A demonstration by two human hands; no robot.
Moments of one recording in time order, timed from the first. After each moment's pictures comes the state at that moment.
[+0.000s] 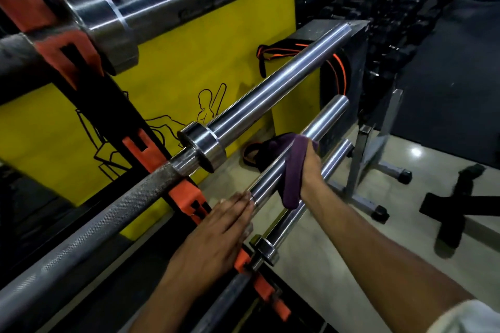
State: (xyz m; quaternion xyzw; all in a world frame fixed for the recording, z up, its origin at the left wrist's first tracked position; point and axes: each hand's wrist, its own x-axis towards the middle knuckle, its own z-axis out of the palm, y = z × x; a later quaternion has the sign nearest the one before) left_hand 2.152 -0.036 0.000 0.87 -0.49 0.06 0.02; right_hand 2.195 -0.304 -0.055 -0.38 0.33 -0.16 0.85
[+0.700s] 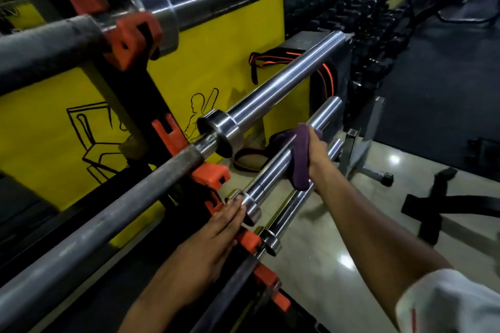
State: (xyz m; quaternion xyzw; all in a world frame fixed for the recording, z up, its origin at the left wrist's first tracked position) left_hand 2.128 0.014 0.016 0.86 -0.49 -0.04 0.14; right_hand 2.186 -0.316 -0.018 -0.43 0.33 -0.17 0.82
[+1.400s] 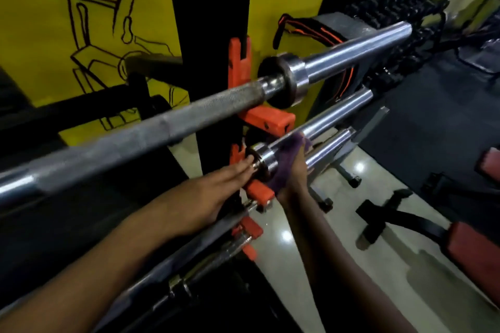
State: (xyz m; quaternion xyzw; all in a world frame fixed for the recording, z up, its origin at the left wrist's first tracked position) left_hand 2.136 0.048 -0.001 0.81 -0.52 -0.06 0.25; right_hand 2.132 -0.177 -0.033 -0.51 0.25 -0.09 0.82
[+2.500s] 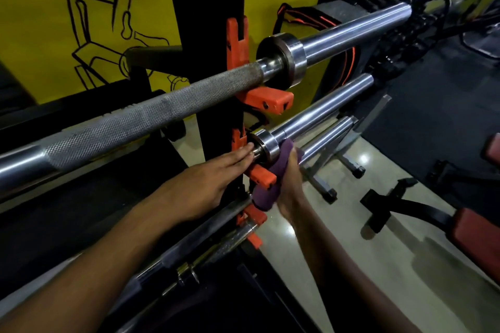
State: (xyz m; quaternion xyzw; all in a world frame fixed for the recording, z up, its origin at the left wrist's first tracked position) left_hand 2.134 0.046 -0.003 0.82 -0.51 -0.04 0.24; right_hand 2.084 -0.162 -0.044 -0.54 0.26 -0.05 0.80
